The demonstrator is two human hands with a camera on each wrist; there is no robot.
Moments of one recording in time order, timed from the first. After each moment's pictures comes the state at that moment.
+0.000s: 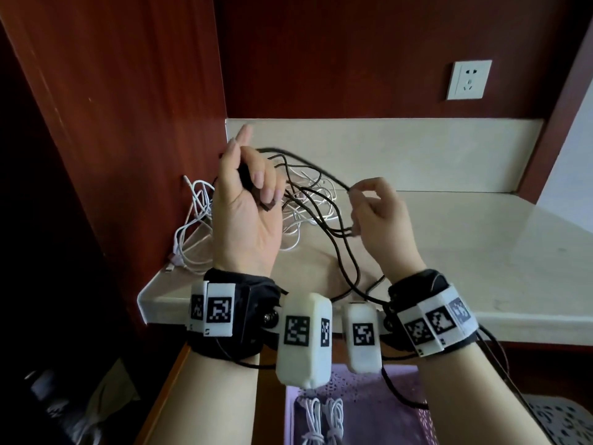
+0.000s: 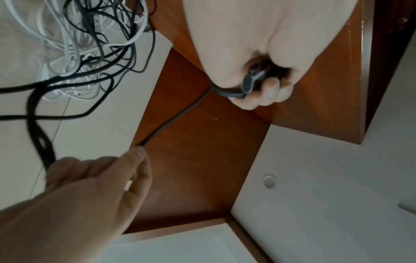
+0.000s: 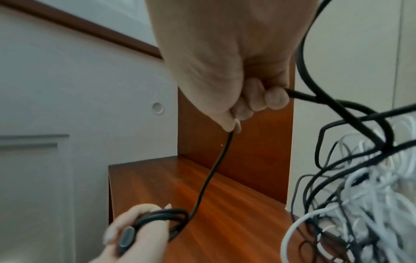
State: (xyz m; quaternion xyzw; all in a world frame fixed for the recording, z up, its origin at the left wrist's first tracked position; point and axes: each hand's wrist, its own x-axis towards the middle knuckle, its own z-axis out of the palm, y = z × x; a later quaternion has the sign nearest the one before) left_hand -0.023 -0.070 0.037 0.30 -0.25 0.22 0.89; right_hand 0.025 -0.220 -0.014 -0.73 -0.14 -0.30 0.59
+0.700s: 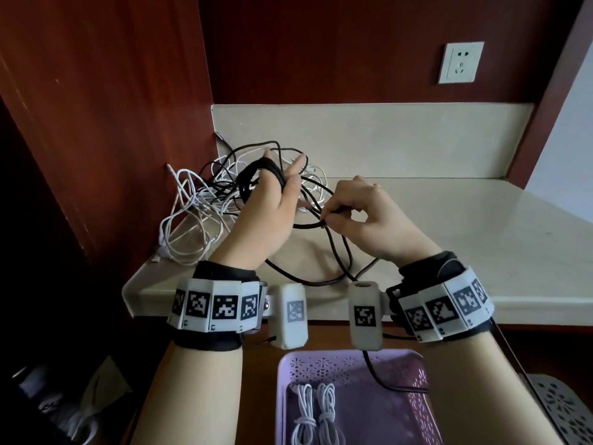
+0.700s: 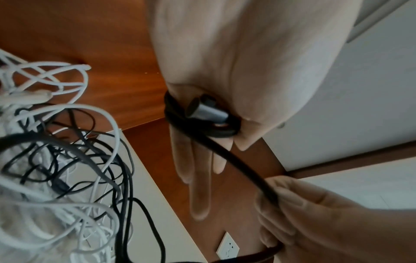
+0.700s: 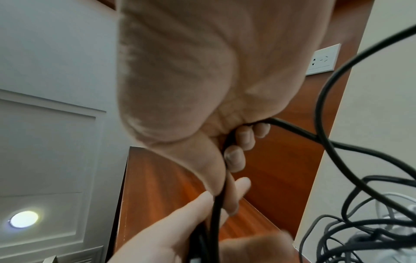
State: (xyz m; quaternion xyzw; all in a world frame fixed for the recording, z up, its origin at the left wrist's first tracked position) left_hand 0.000 -0.073 0.005 0.82 -0.19 0.22 0.48; right_hand 0.009 -0.238 -0.003 -0.84 -0.31 -0.22 0.39
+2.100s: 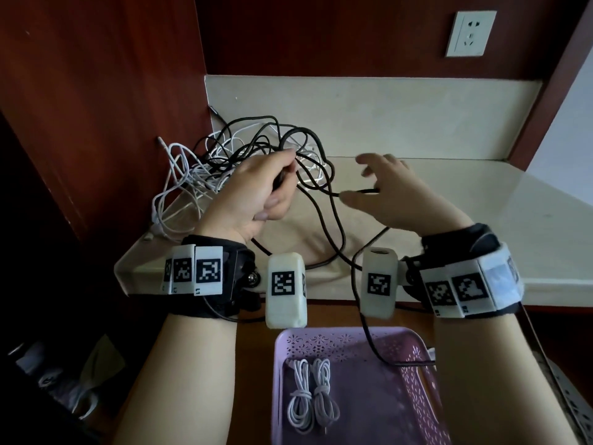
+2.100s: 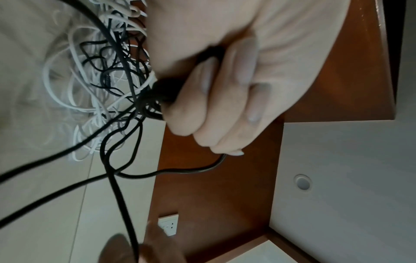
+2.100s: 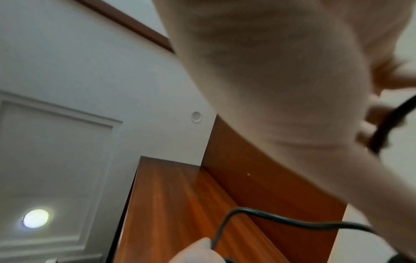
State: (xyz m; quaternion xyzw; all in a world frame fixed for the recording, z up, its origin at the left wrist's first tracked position) left_hand 0.006 -0.062 0.004 0.63 -0.21 -0.01 0.75; right_hand 0.011 -0.254 0.007 -0.95 -0.09 -0.16 0.25
